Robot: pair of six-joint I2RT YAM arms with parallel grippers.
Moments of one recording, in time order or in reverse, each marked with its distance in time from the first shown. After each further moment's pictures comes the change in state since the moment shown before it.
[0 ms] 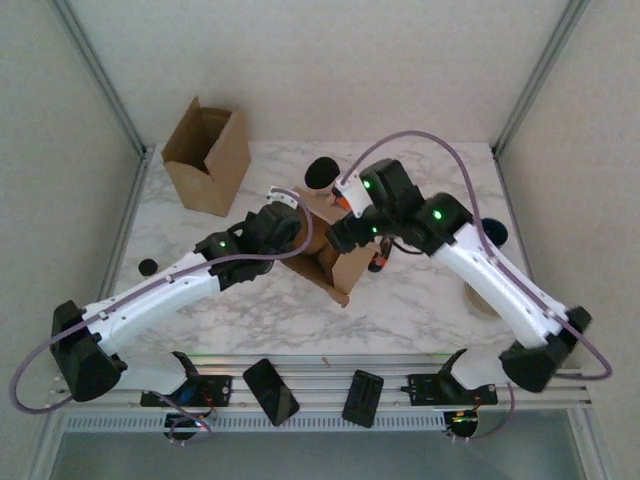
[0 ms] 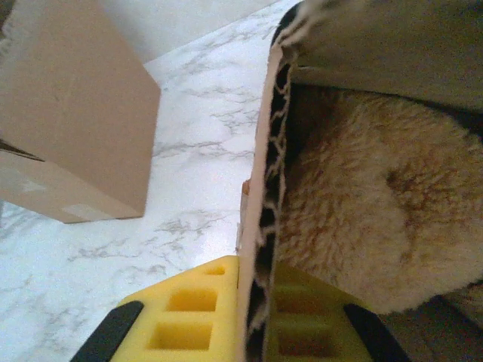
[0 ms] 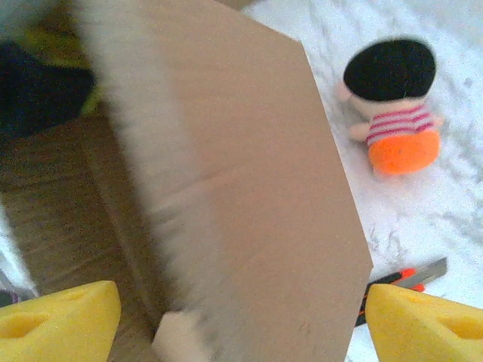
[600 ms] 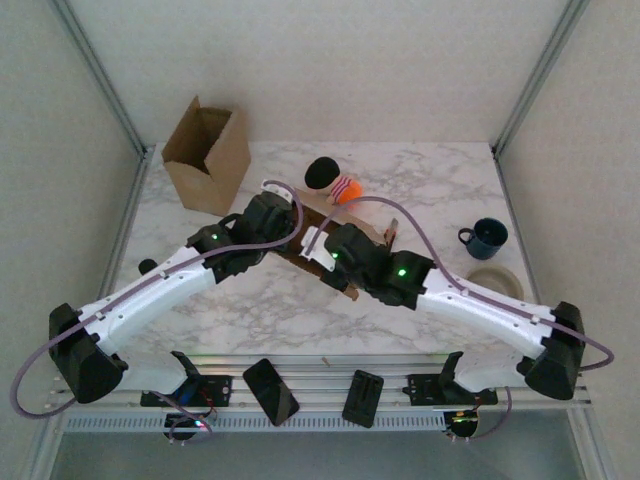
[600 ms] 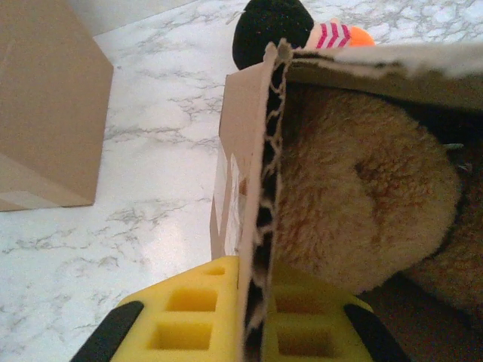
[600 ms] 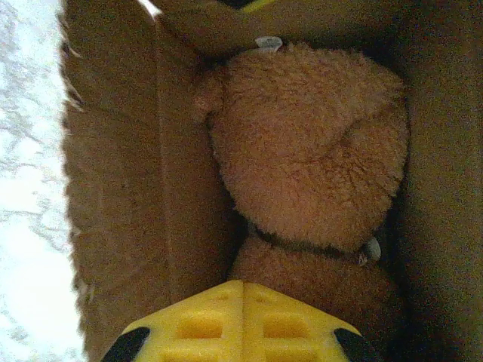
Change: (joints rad) left arm 0.058 0.000 0.028 -0.029 0.167 -0.062; right arm 0.252 -0.033 -0.434 0.433 0.286 -0.213
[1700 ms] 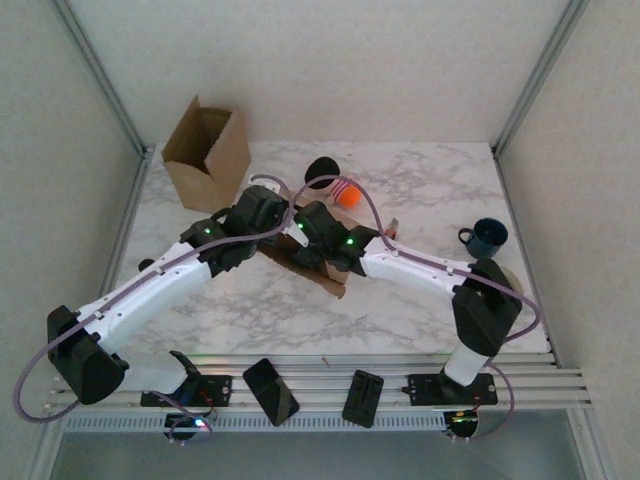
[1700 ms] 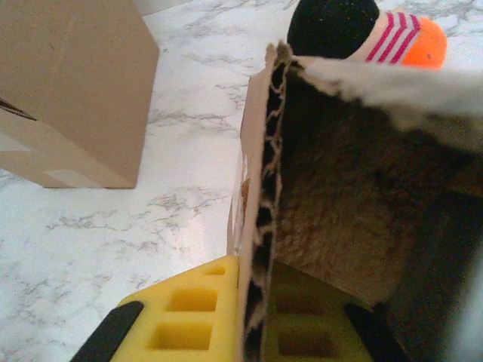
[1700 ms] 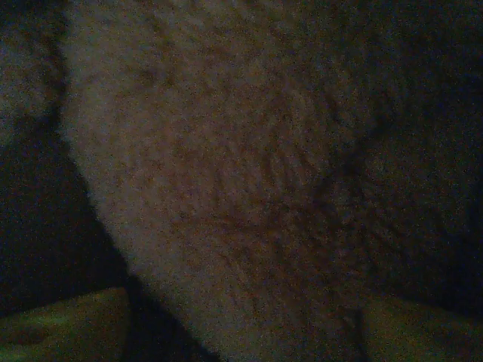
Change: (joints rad) left arm 0.064 -0.001 0.002 -0.040 -0.027 -0.001; right arm -0.138 0.416 0.174 0.159 -0.053 -0.026
